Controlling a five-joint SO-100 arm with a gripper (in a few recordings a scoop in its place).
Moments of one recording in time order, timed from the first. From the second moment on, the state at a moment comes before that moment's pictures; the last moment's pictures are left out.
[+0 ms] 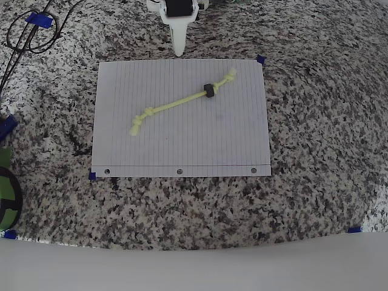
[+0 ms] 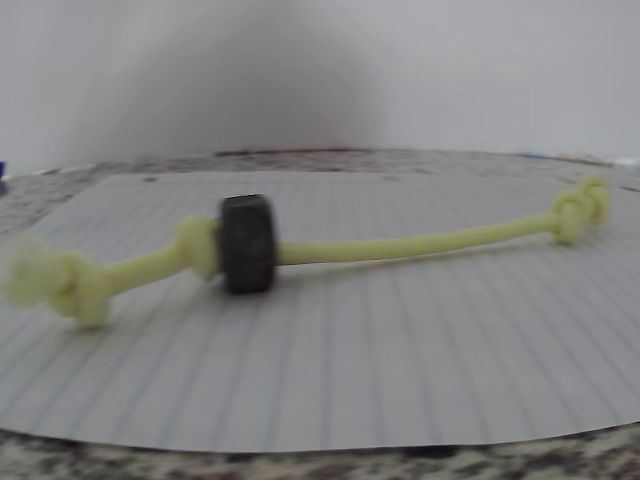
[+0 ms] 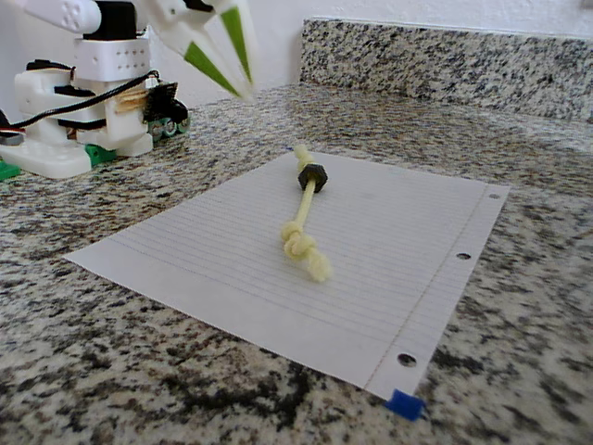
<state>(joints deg) -4.7 166.4 154.5 63.6 -80.5</state>
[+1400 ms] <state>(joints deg) -19.2 120.3 136.3 58.4 -58.1</state>
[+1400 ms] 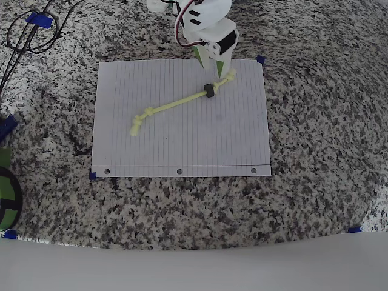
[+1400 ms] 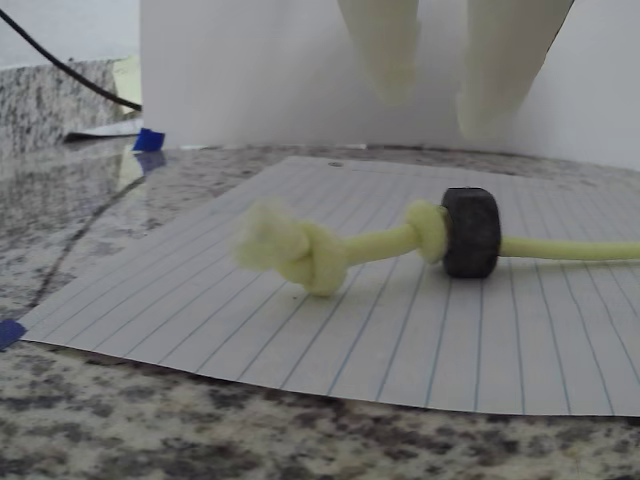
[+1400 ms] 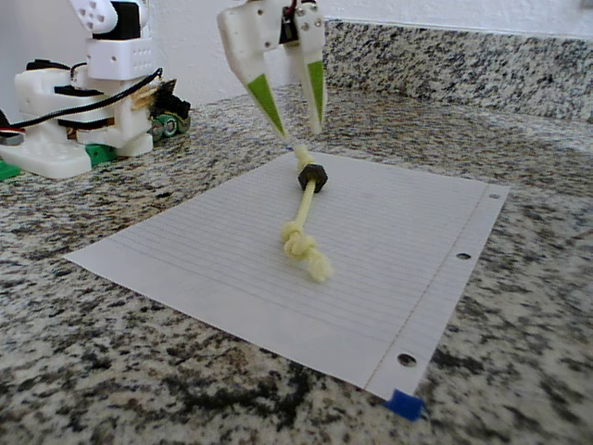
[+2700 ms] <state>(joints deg) -25.5 101.9 128.5 57.7 -57.3</state>
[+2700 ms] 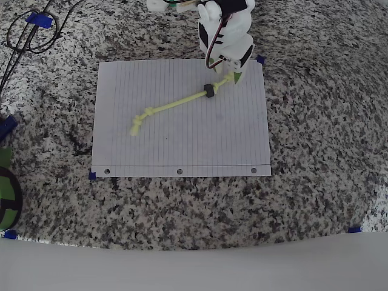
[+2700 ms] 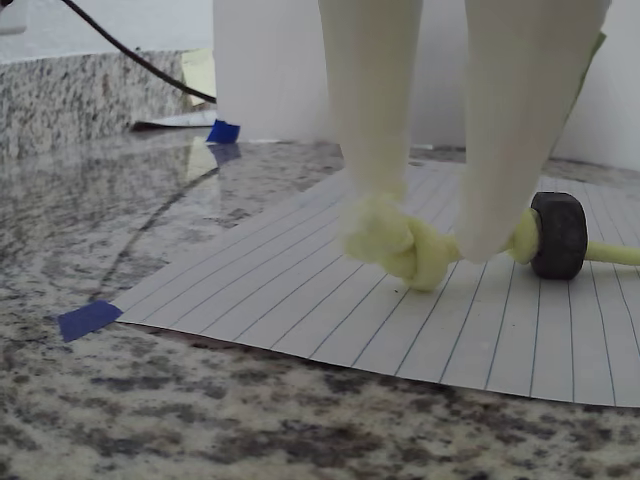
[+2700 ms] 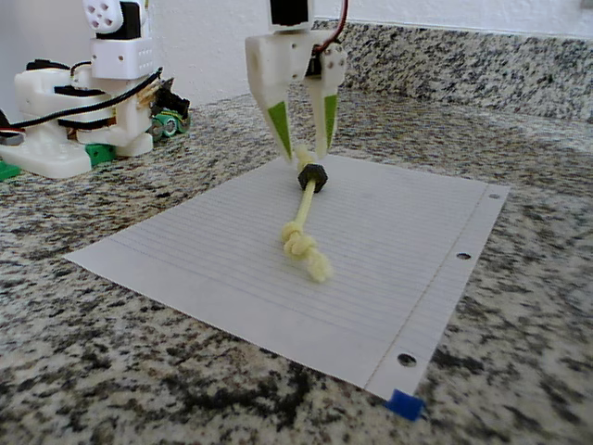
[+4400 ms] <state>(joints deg) -19.5 110.3 128.2 54.8 -64.6</state>
